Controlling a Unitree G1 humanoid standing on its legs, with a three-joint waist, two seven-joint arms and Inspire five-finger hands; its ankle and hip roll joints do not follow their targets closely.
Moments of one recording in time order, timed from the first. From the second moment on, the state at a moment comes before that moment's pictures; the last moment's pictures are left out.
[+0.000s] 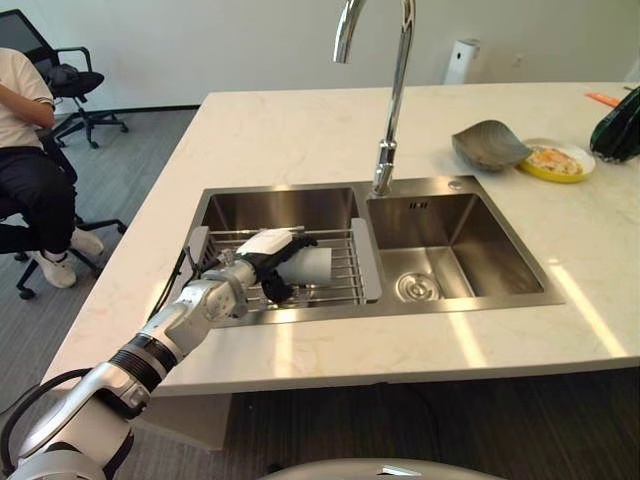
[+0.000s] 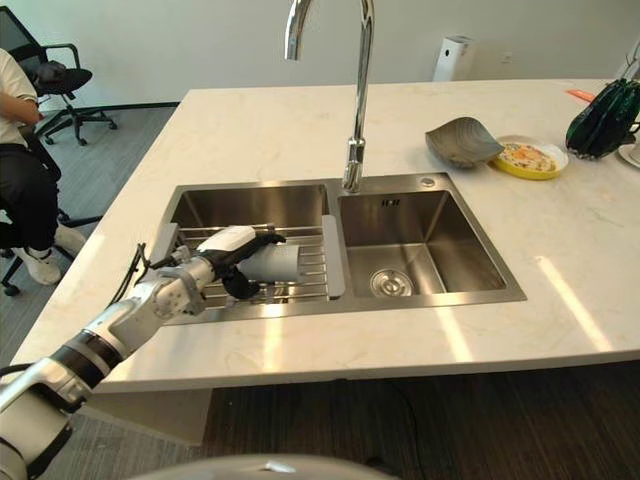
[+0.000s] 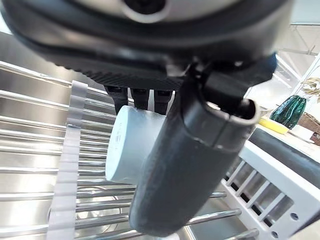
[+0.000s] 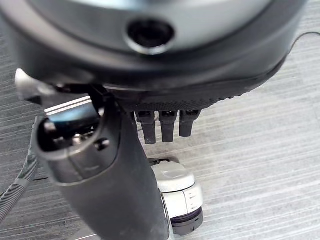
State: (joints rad) left arm -0.47 0.73 -0.62 0.31 0.36 -0.08 -0.09; right arm 0.14 -0.31 0.10 1.34 0.28 0.02 0.14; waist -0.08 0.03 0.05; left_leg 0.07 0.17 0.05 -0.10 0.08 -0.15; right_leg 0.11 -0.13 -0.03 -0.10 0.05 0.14
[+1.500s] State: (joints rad) left arm -0.61 0.64 -0.74 0.54 0.48 -0.06 -0.01; right arm 0.13 -0.31 0.10 1.34 0.28 0.02 0.11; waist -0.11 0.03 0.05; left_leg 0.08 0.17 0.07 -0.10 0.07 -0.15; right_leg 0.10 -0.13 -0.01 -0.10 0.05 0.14
